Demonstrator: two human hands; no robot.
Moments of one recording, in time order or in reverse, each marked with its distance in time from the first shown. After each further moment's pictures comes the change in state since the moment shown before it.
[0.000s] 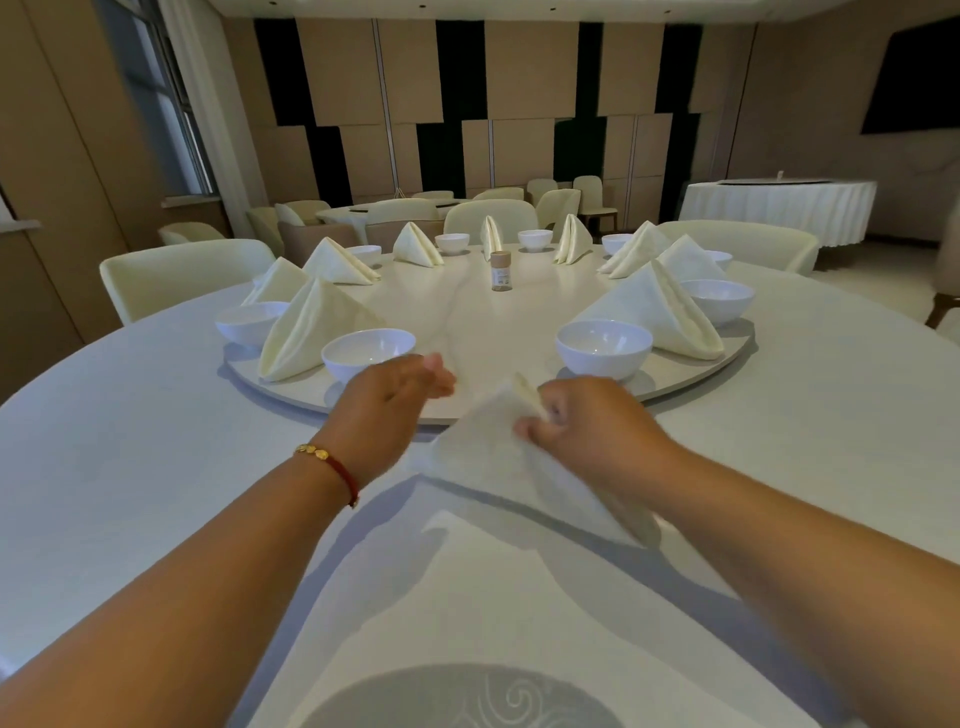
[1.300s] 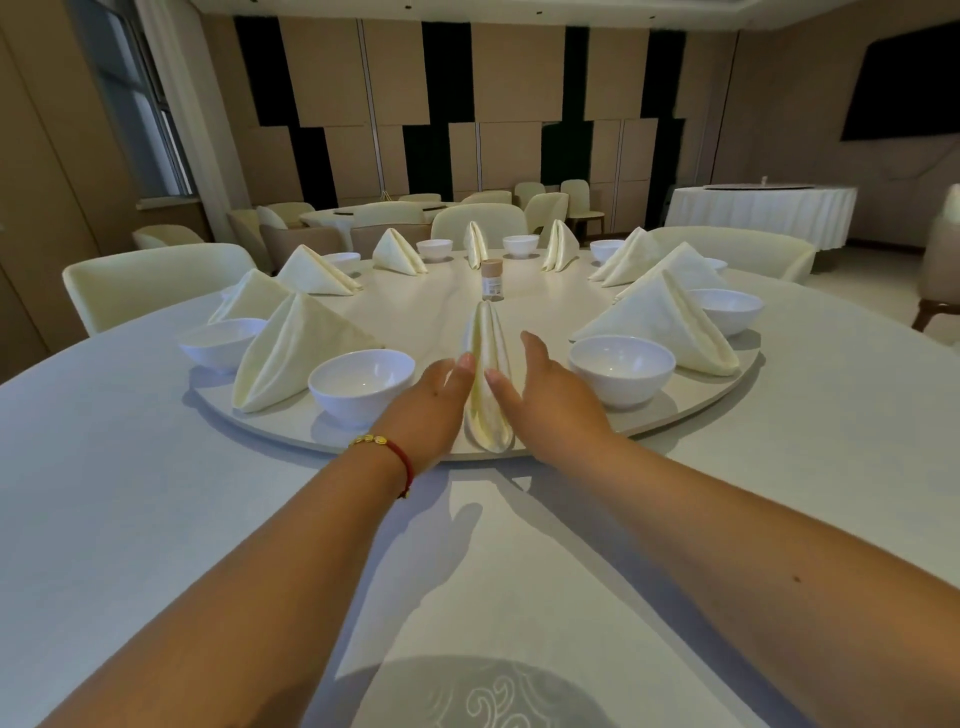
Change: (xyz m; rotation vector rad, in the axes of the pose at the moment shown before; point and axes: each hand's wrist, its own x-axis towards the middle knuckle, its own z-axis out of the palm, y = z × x) left_hand 0.066 -0.008 0.044 0.018 -0.135 -0.213; right_hand 0.109 0.033 0.051 -0.079 0.174 0.152
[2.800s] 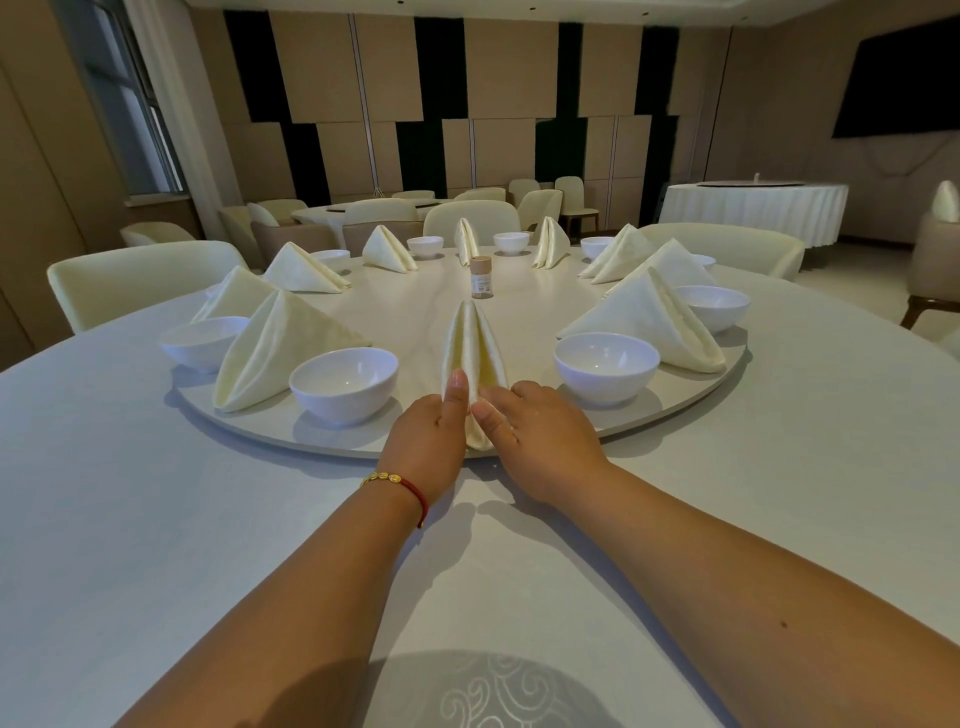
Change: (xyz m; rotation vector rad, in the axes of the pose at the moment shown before) left_hand -0.003 -0.013 0.035 0.048 0.160 0.016; right_hand -0.024 0.020 0.011 -0.100 -0.069 -0.192
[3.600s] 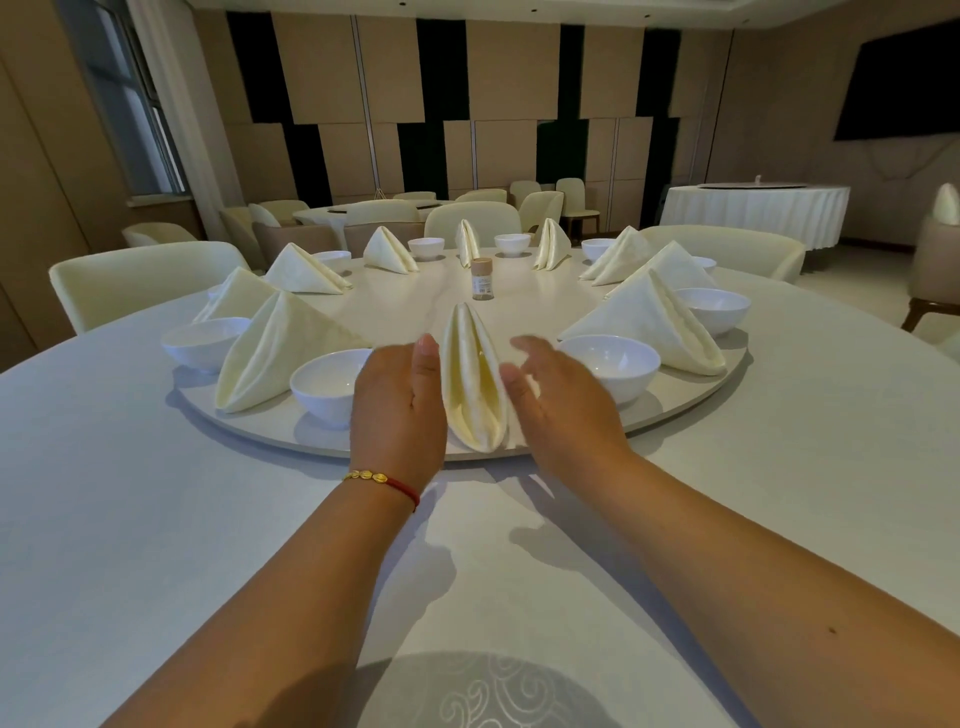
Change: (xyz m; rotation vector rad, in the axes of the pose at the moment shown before) left_hand -0.015 0.026 -0.024 -0.077 0.431 0.239; right_hand -0.003 -0.004 -0.037 0.283 0.228 0.025
